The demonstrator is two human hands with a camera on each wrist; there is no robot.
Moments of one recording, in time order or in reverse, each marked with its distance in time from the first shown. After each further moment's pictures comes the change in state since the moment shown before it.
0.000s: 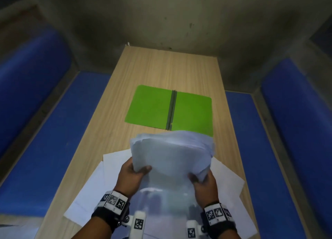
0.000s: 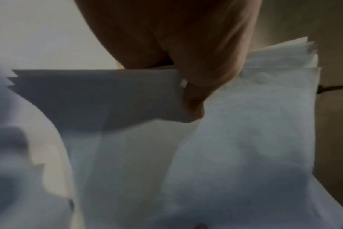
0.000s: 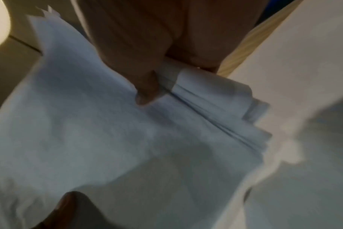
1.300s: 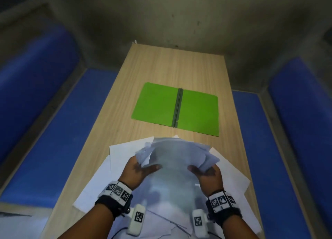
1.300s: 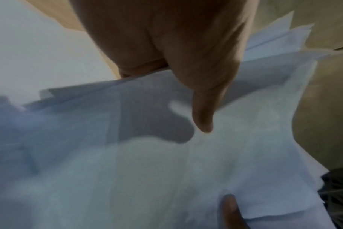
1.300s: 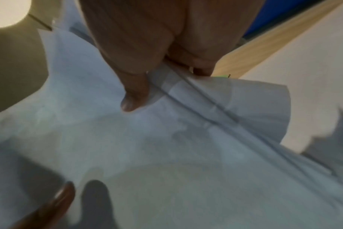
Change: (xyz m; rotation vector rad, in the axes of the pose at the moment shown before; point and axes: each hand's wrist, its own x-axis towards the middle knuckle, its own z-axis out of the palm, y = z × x) left_hand -0.006 0.028 -0.019 0.184 -0.205 0.156; right_hand 0.009 -0.023 0.003 0.140 -0.085 0.045
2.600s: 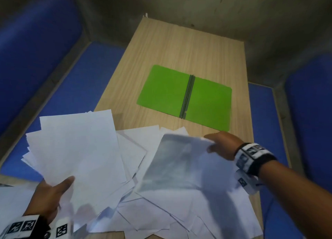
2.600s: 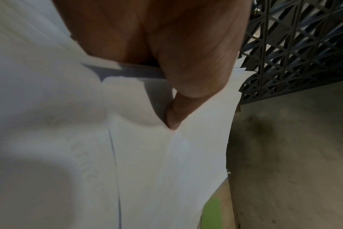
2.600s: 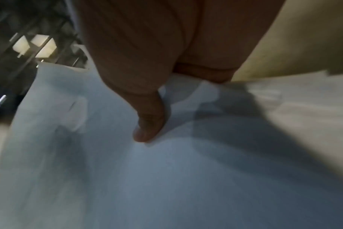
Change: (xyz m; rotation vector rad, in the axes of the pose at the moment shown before) left_hand -0.096 -0.157 -0.170 -0.145 0.648 -0.594; right_hand 0.115 -0.087 -0.013 -1.361 -0.696 -0.225
